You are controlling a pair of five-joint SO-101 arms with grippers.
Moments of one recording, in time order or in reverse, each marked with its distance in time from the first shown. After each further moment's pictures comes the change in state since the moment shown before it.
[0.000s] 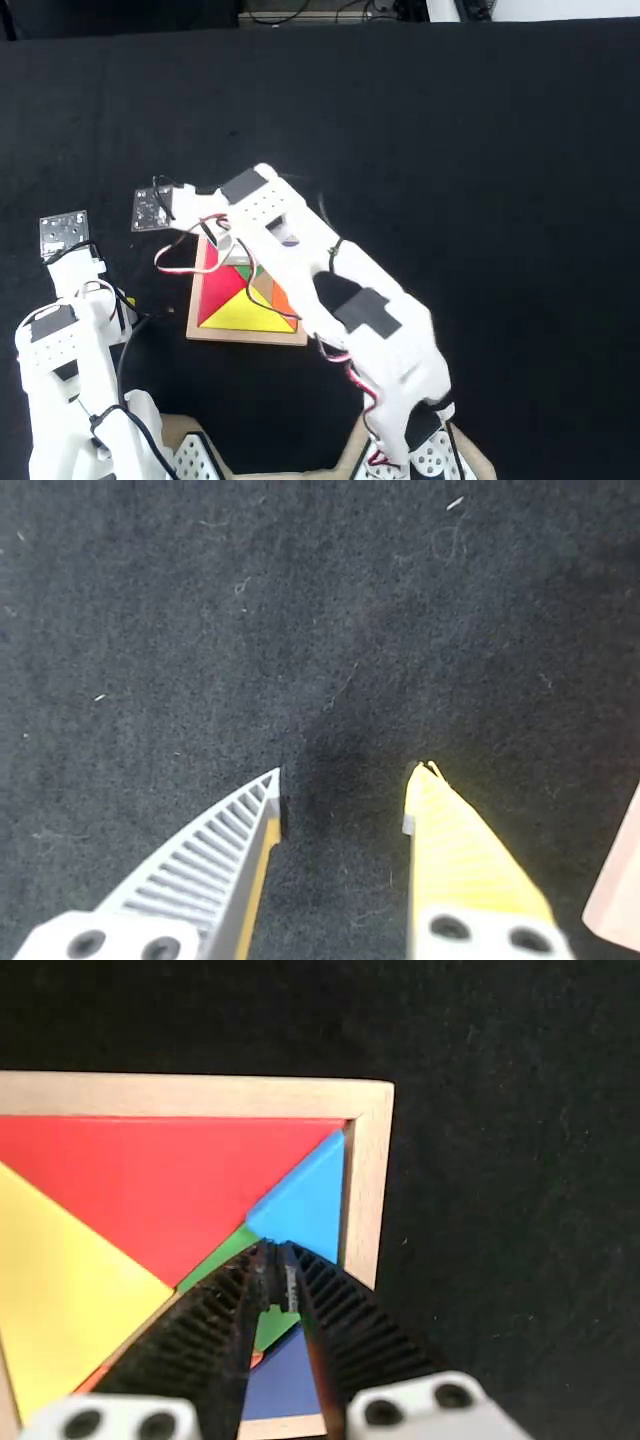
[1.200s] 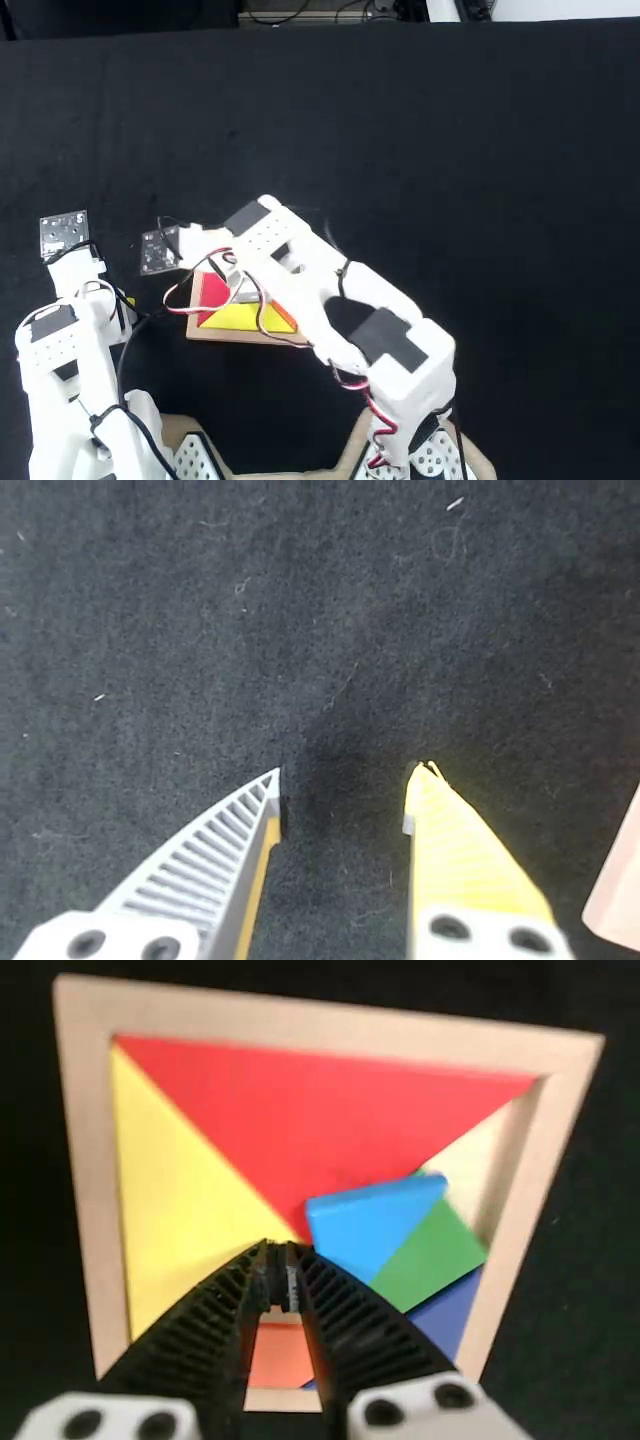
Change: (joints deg) left arm 0.0 0.0 0.0 0.0 0.0; right arm -3.2 -11.4 19.3 -3.2 0.0
